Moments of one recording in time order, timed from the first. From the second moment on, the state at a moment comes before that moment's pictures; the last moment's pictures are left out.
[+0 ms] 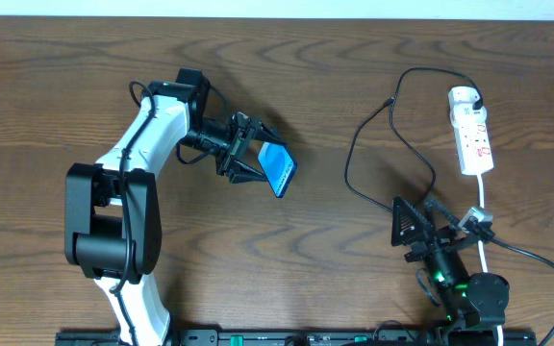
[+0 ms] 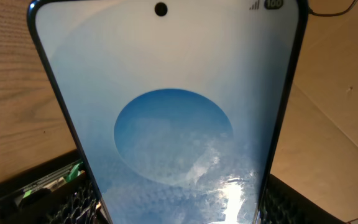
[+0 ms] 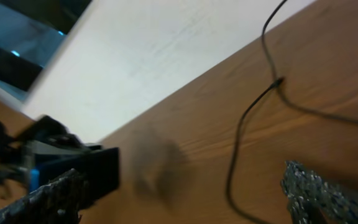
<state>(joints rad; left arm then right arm) -0.15 1.99 1.44 -1.10 1.15 -0.64 0.04 0.01 0.01 -0.04 -0.28 0.75</state>
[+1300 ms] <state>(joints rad) -0.15 1.99 1.44 -1.07 1.13 -0.65 0.04 0.75 0.55 -0.42 -0.56 0.75</state>
